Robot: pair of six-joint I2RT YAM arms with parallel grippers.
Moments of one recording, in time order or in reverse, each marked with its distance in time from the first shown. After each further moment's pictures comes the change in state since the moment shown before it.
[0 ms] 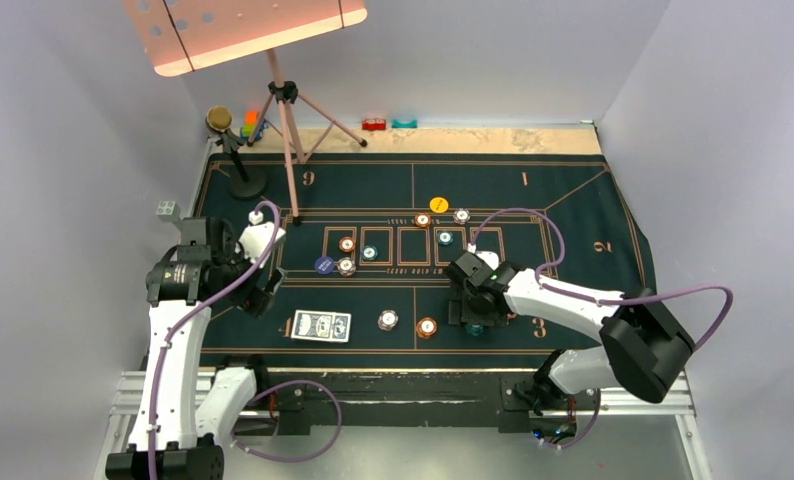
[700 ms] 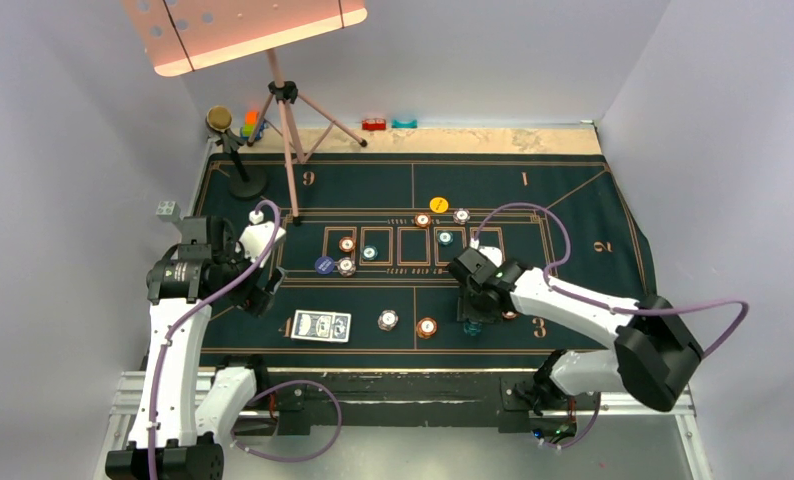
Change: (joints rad) left arm 0.000 0.011 0.000 0.002 -0.002 0.000; right arm 0.005 -0.035 0.023 -0.052 0.013 0.017
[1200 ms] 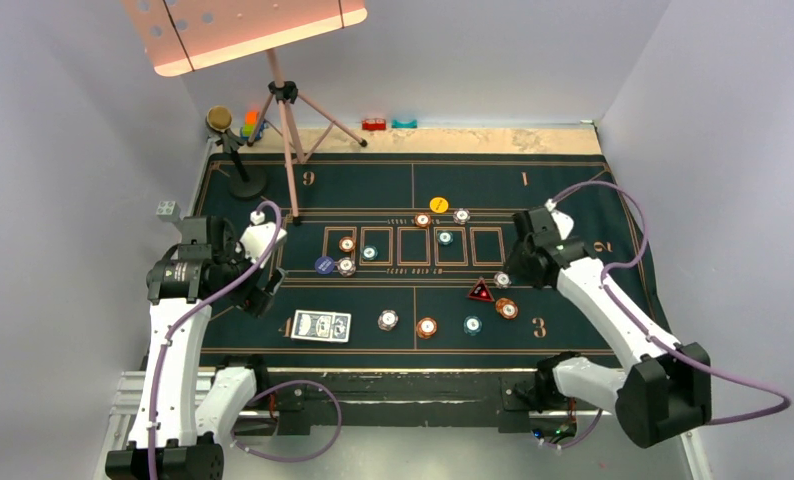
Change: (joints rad) left arm 0.000 0.000 0.000 0.000 0.001 0.021; right arm -0.424 -0.186 0.111 -0.066 0.074 -0.072
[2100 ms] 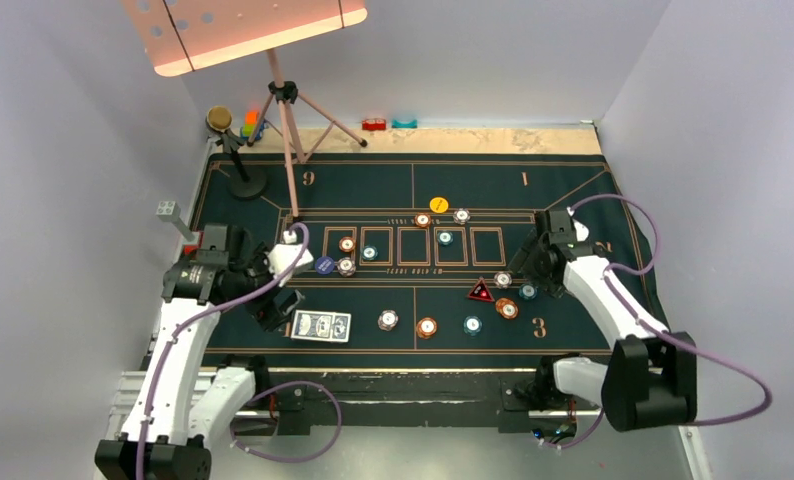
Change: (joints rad) left arm -0.084 -0.006 -0.085 0.016 0.217 0.193; right arm -0.267 0.093 -0.088 0.129 -0.089 -0.071
